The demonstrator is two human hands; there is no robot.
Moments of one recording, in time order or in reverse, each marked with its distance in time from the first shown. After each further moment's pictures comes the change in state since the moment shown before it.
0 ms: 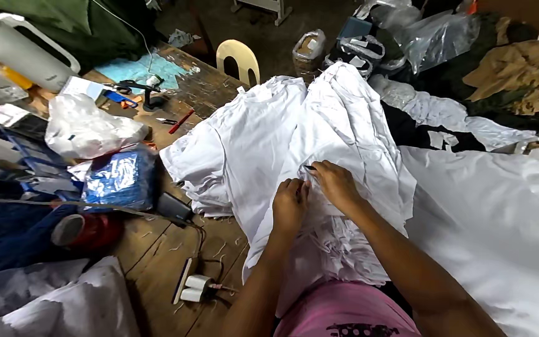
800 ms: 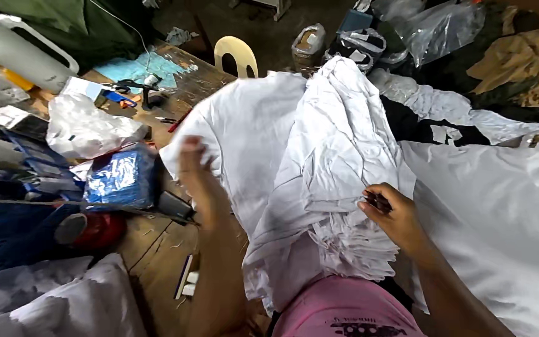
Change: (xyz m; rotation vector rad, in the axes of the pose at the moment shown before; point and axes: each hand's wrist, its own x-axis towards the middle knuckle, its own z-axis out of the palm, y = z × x) left_hand 0.042 -0.040 -0.117 -0.731 0.515 -0.118; right_hand -0.107 0.035 -0.058 0.398 0.180 0.076
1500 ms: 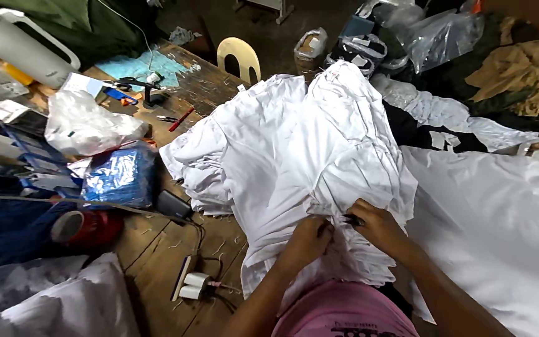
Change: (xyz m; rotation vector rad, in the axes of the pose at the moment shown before) left_hand -0.139 -0.013 0.064 0.501 -1.112 -0.408; right_hand -0.004 0.024 0.020 -0.269 -0.382 -0.014
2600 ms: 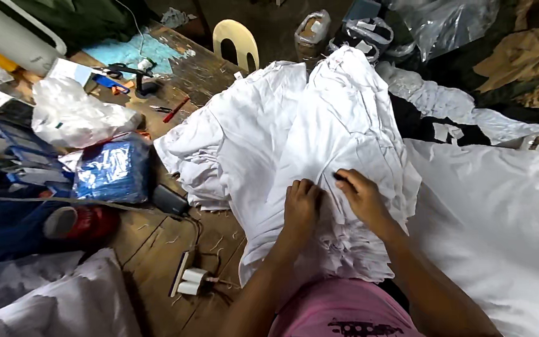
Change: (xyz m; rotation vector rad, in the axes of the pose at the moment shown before) left_hand 0.052 -0.024 0.001 0.464 0.664 0.364; right_hand 0.056 -0.003 0.015 0.189 0.276 -0.009
